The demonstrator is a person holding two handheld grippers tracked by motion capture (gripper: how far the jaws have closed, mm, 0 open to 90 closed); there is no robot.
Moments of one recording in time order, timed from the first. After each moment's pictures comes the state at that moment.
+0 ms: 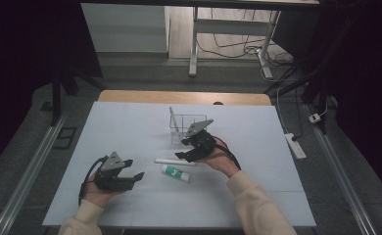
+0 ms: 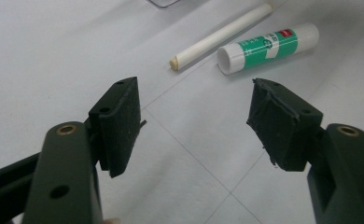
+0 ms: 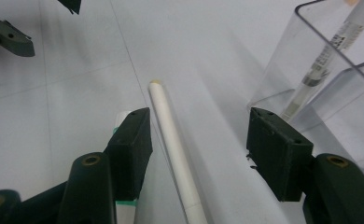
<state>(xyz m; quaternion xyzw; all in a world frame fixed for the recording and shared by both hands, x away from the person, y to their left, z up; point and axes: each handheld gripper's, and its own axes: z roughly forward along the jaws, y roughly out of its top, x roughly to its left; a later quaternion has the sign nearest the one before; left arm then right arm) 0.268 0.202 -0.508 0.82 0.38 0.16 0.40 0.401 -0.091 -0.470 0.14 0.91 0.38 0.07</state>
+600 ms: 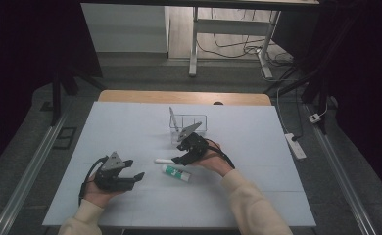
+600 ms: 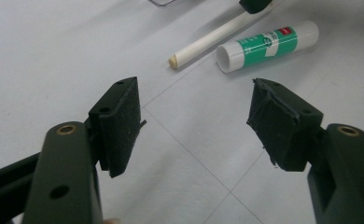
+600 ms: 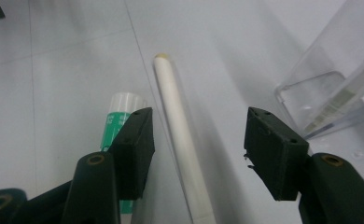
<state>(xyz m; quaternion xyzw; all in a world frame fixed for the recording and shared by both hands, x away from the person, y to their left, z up) 0.268 0.202 -0.508 0.82 0.38 0.15 0.40 0.408 -0.072 -0.494 0.12 0.93 0.33 0.04</state>
